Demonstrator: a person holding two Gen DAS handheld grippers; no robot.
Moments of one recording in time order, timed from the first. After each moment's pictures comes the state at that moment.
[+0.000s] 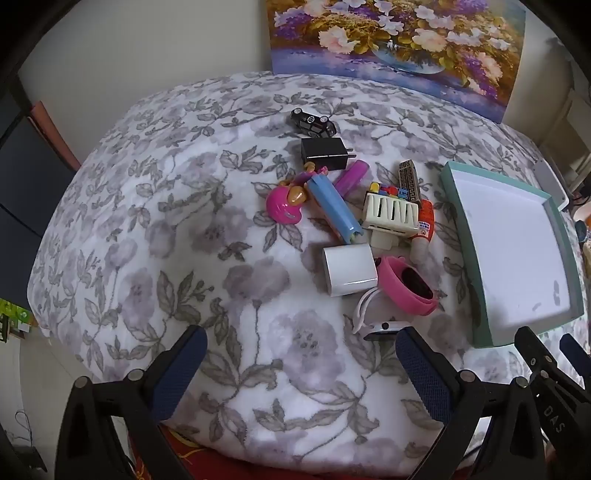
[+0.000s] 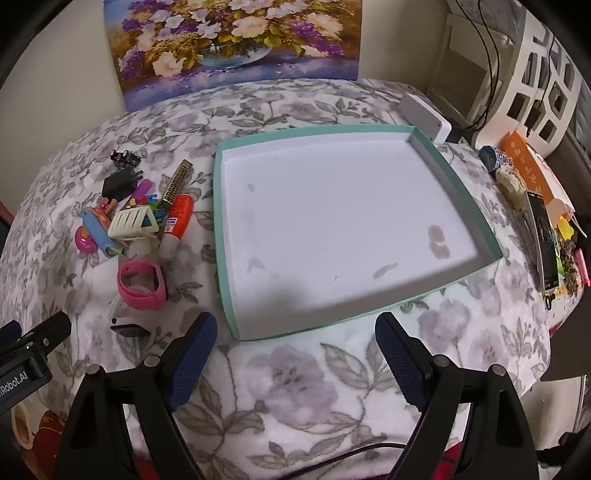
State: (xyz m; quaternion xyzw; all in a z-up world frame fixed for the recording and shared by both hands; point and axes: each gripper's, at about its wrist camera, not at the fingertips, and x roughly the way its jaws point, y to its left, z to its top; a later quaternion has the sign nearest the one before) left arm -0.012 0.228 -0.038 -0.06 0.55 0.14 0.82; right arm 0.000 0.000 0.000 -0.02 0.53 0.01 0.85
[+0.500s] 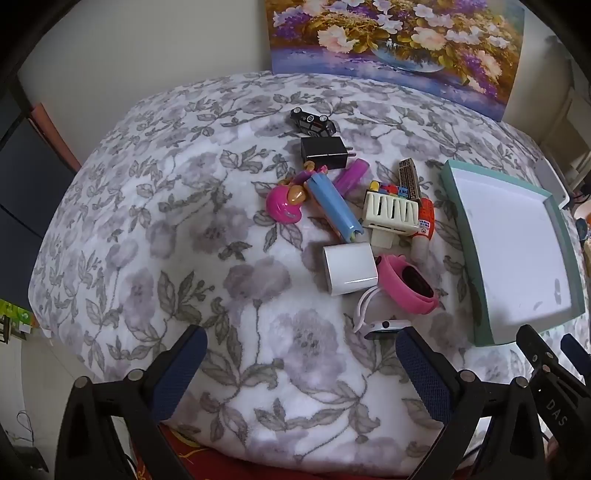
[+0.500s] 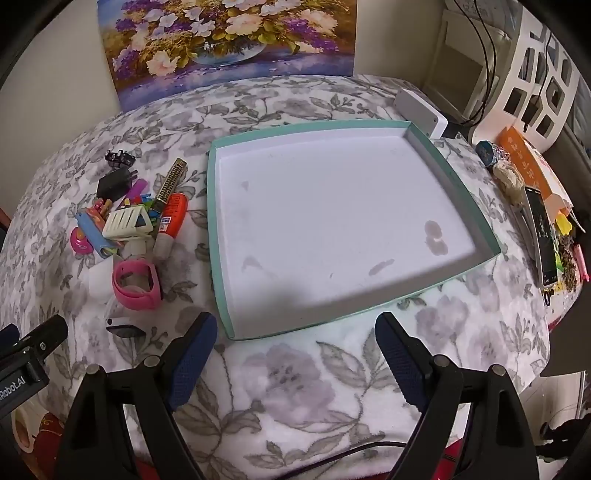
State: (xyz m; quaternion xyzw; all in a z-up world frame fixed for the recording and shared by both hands) left arm -0.013 0.228 -0.038 -0.06 0.55 0.14 0.82; right arm 0.002 -0.005 -0.003 -0.01 0.54 0.00 0.84
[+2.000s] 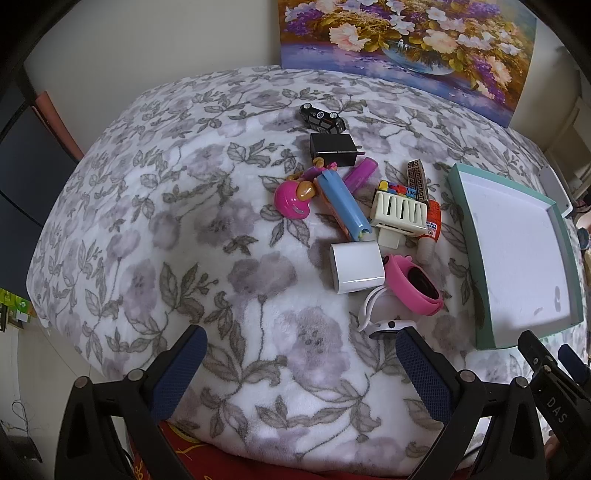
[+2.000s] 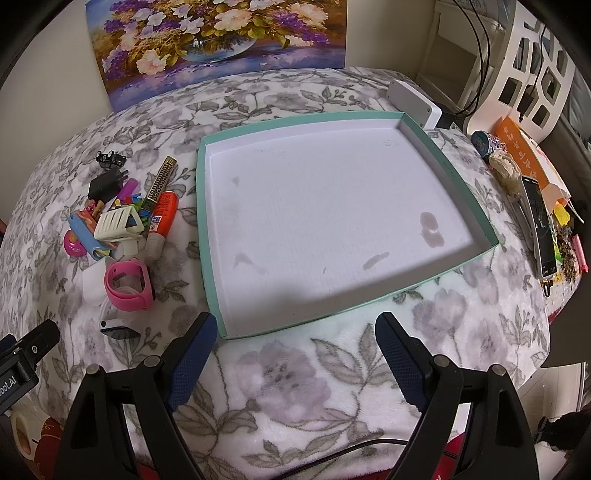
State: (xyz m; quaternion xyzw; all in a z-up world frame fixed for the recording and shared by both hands) left arm -0.014 0.234 -0.041 -0.08 0.56 0.15 0.81; right arm 0.003 -0.011 -0.009 0.00 0.55 -0.01 0.84
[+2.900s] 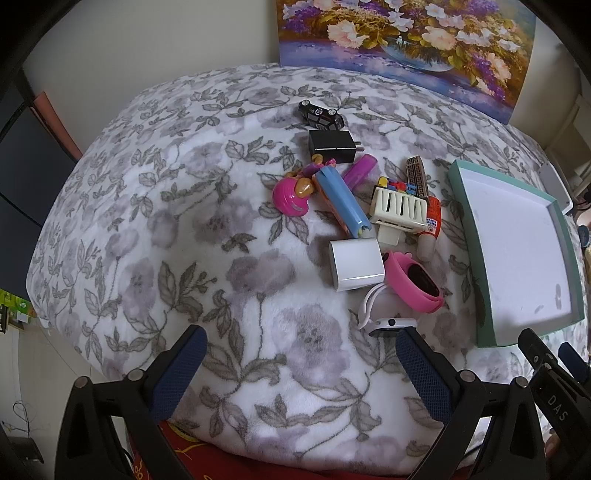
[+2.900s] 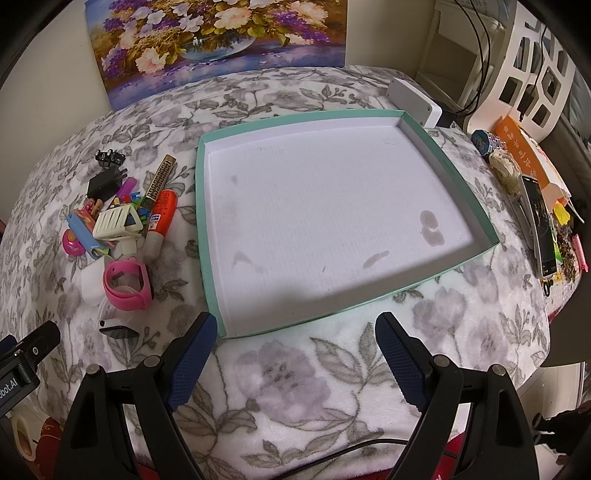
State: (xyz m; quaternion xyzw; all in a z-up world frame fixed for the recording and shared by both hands) left arm -0.014 0.234 -0.042 -0.08 0.56 0.15 0.81; right arm 0.001 -0.013 -0.010 0.00 0.55 0.00 0.84
